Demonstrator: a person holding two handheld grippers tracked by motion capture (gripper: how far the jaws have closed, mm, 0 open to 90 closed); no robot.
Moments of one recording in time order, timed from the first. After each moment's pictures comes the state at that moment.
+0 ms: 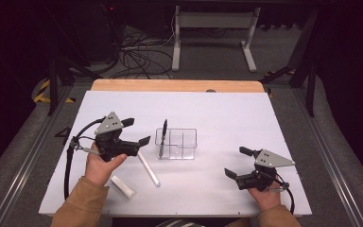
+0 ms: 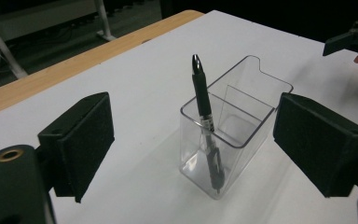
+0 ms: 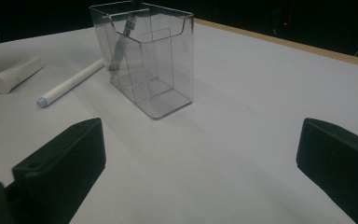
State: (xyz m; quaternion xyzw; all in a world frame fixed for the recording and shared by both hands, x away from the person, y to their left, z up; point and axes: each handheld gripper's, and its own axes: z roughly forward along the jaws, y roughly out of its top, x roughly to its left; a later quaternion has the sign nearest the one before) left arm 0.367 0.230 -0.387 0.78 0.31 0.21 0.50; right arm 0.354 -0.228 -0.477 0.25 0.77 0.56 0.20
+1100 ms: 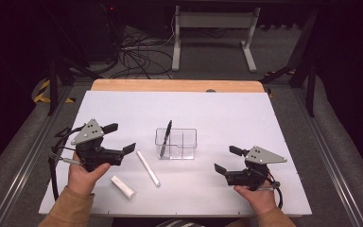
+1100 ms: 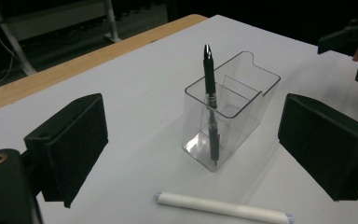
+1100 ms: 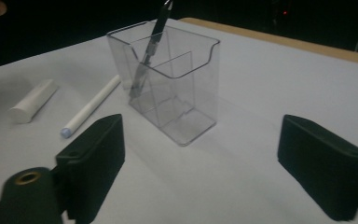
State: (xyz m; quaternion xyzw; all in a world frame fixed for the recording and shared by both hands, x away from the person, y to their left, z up) left arm 0.336 0.263 -0.379 0.77 0.32 0.22 0.51; right arm 0.341 -0.192 -0.448 0.28 0.77 0.55 0.18
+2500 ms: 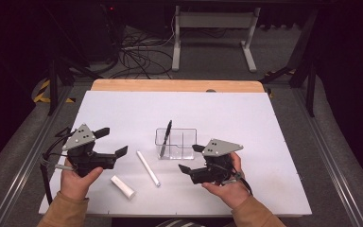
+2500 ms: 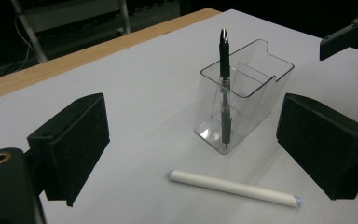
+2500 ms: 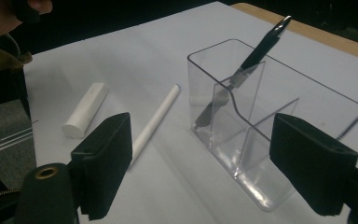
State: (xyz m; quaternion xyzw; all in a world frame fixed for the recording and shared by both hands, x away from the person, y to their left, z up) left arm 0.324 0.279 -0.388 0.76 0.34 0.23 0.50; right arm 0.340 -0.091 -0.413 0.22 0.82 0.50 0.14
